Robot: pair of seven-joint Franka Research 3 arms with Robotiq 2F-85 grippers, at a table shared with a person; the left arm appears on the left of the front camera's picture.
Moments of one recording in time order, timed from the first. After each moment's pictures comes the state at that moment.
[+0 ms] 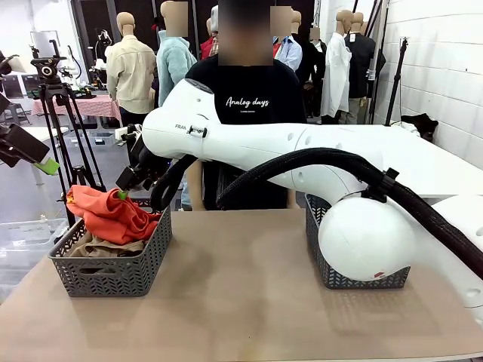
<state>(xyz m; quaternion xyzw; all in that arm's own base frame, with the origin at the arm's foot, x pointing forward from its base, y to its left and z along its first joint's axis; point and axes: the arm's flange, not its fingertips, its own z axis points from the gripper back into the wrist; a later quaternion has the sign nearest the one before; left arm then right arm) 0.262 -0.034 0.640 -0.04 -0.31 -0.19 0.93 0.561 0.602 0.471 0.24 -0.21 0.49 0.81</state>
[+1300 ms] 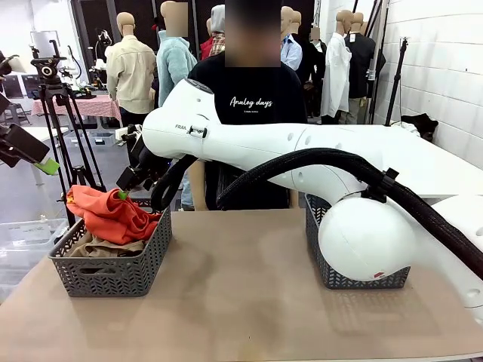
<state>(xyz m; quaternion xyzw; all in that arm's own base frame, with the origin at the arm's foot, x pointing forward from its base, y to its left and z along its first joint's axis) 0.262 -0.034 0.640 -0.04 -0.31 -0.19 0.93 0.561 0.601 0.471 0.24 -0.21 0.49 0.81</state>
